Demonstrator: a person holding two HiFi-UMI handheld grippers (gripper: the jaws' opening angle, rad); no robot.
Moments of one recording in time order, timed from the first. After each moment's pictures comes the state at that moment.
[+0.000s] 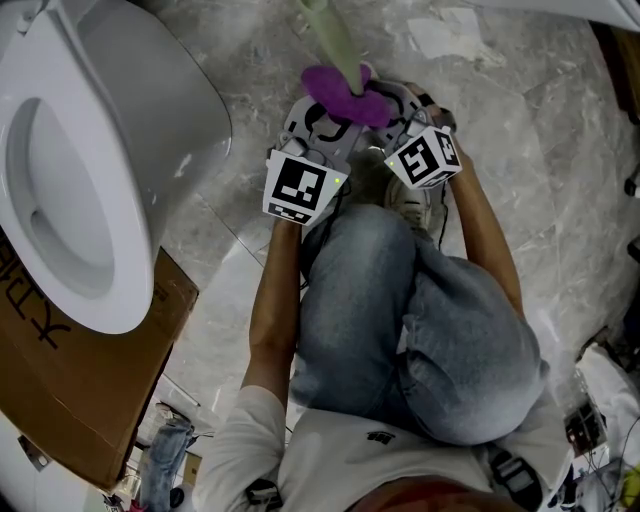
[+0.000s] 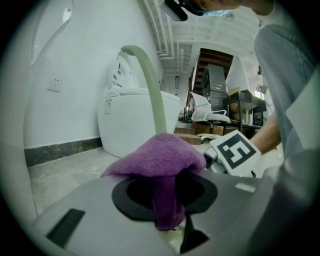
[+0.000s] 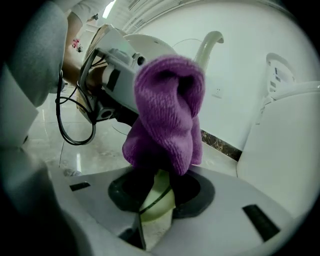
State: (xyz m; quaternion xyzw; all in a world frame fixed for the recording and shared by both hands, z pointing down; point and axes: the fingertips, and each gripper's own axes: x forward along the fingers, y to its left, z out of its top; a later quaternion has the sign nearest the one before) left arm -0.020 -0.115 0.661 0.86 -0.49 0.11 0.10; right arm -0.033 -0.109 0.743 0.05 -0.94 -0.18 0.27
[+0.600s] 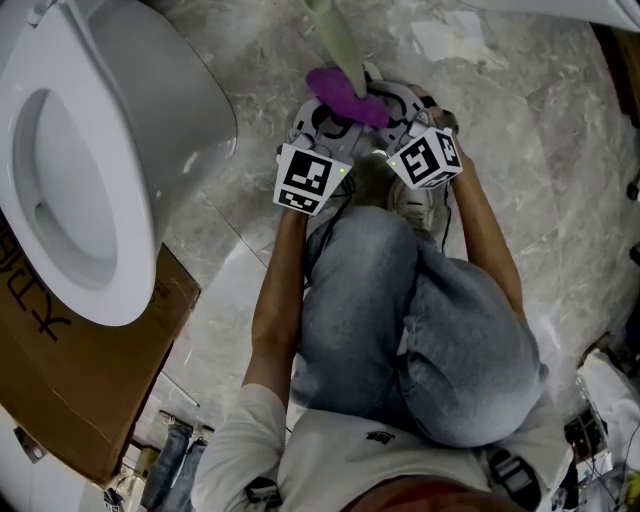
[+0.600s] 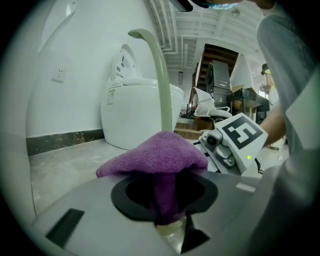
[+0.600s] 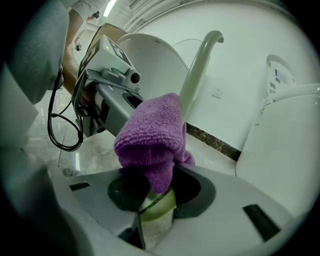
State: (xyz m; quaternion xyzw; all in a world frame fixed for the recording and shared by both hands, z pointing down) left arm -0.020 -0.112 0.701 0.85 -0.50 0.12 0.13; right arm -0.033 -0.108 0.744 0.05 -0.94 -0.18 0.27
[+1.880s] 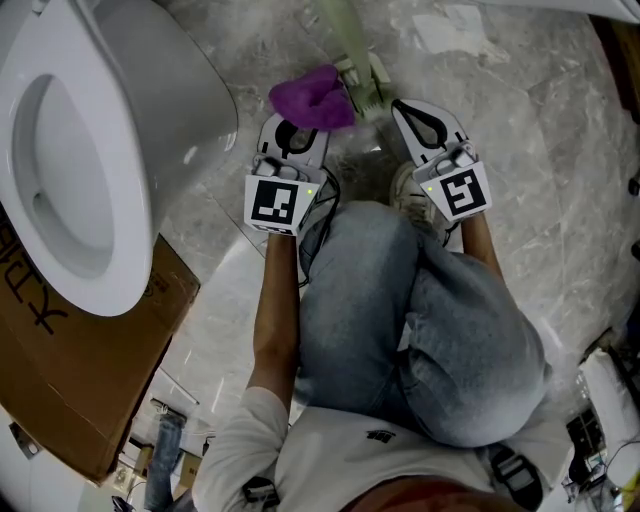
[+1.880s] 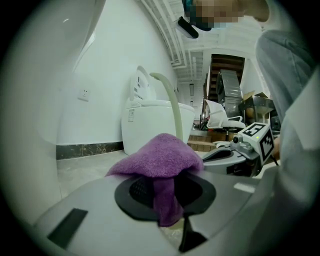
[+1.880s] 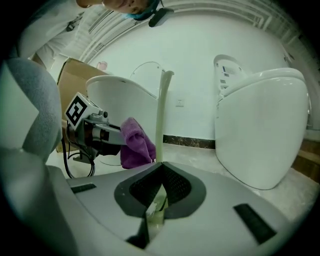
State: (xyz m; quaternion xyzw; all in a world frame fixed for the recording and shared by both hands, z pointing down) left arm -0.070 -0.070 0.657 0.81 -0.58 0.06 0.09; right arm 0.019 -0.092 0.670 0.19 -0.97 -0.02 0.14
